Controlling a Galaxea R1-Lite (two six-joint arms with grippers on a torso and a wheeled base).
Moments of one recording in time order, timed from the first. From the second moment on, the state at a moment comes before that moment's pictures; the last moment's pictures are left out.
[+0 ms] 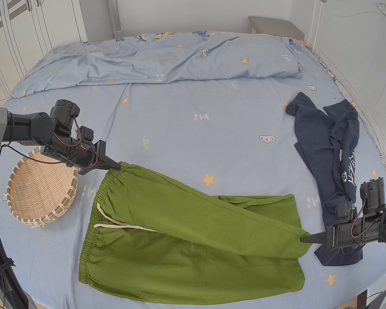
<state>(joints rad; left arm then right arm) -0.02 2.09 -1.56 0.39 -0.59 -0.17 0.11 1.65 -0.33 -0.46 0.61 0.14</state>
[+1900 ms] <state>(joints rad) 0.10 2.05 -1.47 -0.03 -0.58 -0.29 0.12 2.04 -1.59 -0.06 0.57 0.18</state>
